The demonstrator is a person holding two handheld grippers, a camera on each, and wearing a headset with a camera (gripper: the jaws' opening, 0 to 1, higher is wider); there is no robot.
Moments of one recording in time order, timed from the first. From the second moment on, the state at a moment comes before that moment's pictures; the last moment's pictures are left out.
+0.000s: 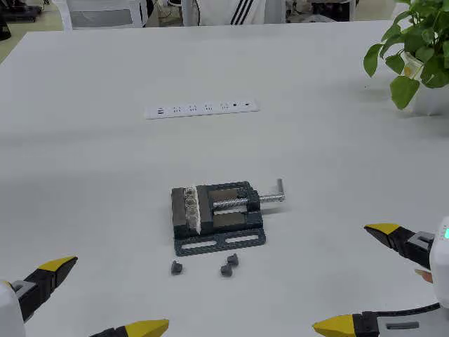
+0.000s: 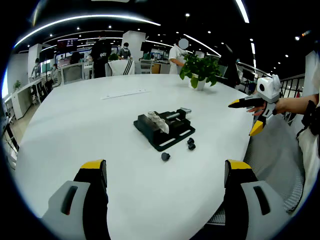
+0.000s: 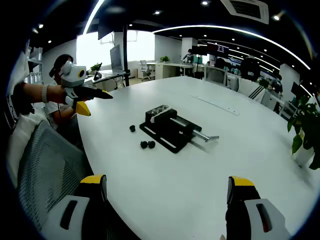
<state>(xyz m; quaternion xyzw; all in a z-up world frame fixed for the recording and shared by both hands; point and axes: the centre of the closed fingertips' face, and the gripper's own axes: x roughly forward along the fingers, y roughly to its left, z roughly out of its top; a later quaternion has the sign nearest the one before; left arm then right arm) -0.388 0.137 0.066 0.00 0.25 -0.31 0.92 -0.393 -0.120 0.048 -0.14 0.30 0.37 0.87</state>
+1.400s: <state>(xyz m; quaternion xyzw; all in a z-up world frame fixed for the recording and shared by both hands) -0.397 0.135 0.052 0.03 0.26 -0.33 0.91 -0.363 -0.074 0.043 -0.23 0.29 0.49 0.79</state>
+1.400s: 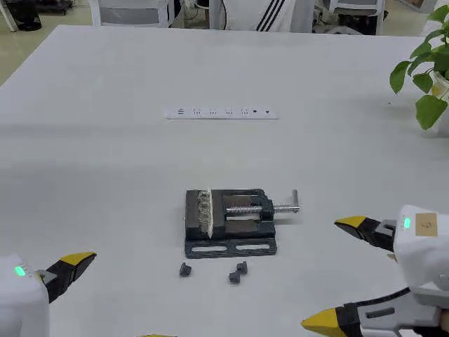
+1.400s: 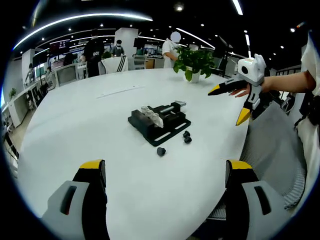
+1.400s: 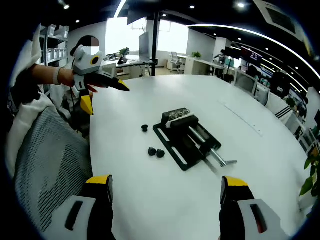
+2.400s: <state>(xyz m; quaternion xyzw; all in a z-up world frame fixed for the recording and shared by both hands) -0.400 0.126 0.050 0.02 0.26 -0.32 0.91 -0.333 -0.005 -0.019 -0.33 0.30 0.58 0.68</state>
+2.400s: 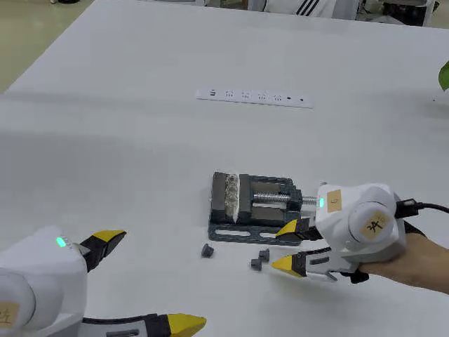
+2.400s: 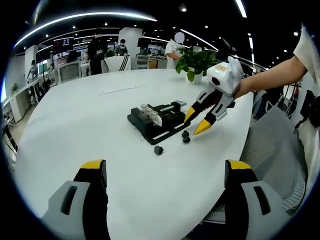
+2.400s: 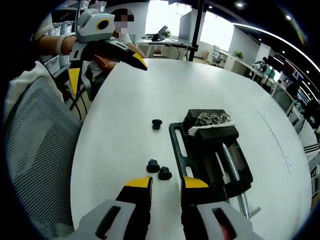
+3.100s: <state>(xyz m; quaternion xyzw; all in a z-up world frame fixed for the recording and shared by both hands) -0.405 0.125 0.045 0.01 0.27 -0.32 0.91 -0.334 -0.001 -0.027 -0.34 0.30 0.59 0.67</state>
